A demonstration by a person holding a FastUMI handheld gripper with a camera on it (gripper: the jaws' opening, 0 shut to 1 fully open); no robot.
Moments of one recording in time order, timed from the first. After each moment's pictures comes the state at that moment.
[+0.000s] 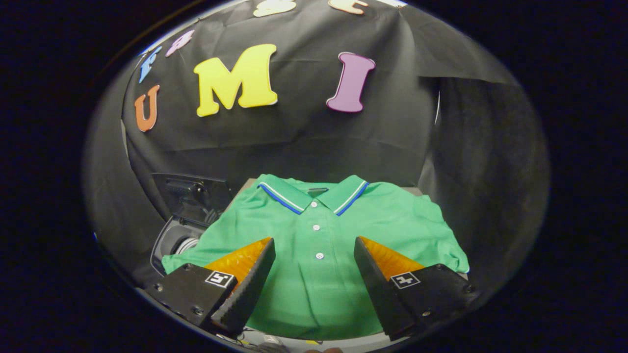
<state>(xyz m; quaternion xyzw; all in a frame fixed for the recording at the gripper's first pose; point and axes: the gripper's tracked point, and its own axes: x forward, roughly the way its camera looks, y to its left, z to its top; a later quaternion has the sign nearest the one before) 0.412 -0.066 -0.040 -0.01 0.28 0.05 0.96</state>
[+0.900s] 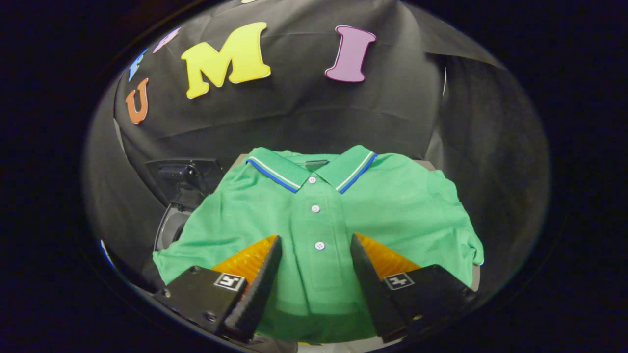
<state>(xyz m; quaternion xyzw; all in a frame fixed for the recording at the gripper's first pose) 0.415 -0.056 -0.065 0.01 0.35 0.06 0.94</state>
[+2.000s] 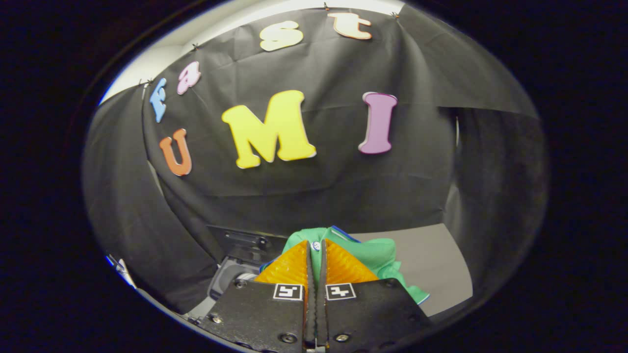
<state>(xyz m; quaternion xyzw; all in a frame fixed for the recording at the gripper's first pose) 0.369 0.046 0.133 0.07 0.17 0.16 0.97</state>
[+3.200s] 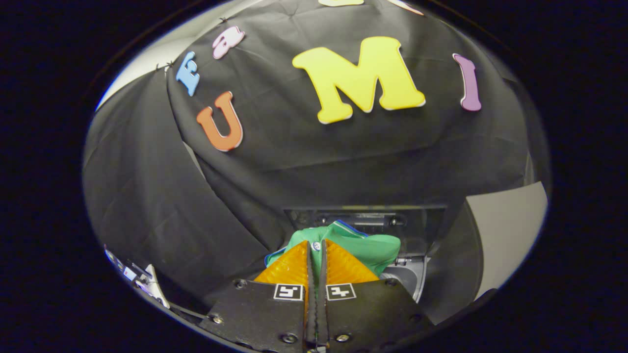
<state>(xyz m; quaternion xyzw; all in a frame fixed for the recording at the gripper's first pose) 0.404 0.342 -0.001 0.10 0.27 0.24 0.93</state>
